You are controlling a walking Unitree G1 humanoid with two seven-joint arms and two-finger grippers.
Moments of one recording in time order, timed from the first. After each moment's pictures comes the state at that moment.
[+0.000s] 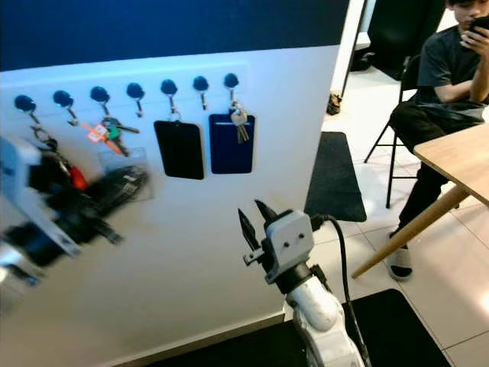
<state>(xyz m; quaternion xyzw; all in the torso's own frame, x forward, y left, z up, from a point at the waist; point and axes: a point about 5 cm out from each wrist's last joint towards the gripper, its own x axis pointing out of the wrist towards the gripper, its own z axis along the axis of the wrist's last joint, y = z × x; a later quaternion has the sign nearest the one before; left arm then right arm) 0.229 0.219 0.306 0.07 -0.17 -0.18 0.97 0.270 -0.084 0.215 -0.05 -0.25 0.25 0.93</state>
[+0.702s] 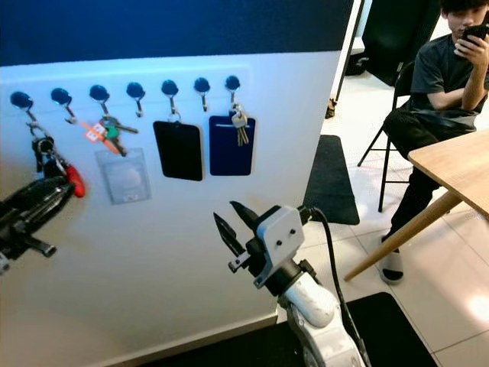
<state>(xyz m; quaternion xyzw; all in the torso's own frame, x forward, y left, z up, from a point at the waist) 0.199 0.252 0.311 0.13 -0.17 -0.08 0.97 0.262 -0.071 0.221 -0.04 -0.24 0.34 0.91</state>
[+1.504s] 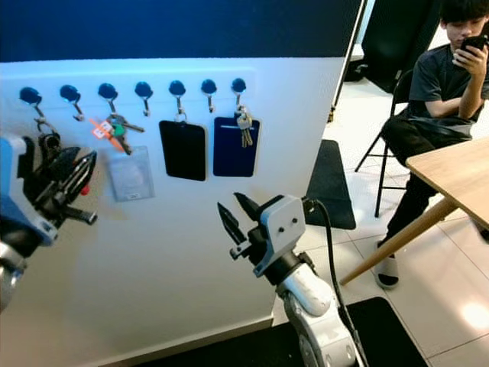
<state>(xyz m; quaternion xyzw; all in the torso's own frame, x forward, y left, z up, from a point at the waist) 0.225 0.208 0.319 0.13 -0.21 -0.03 0.97 0.274 -0.072 0.229 -0.01 -0.24 0.31 0.92</state>
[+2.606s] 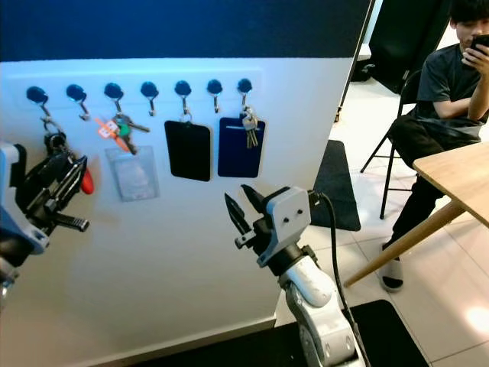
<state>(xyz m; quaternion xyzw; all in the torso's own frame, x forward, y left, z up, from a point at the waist) 0.208 0.212 0.310 0.15 -0.20 -0.03 0.97 0.282 -0.076 0.229 -0.01 -0.24 0.30 0.92</state>
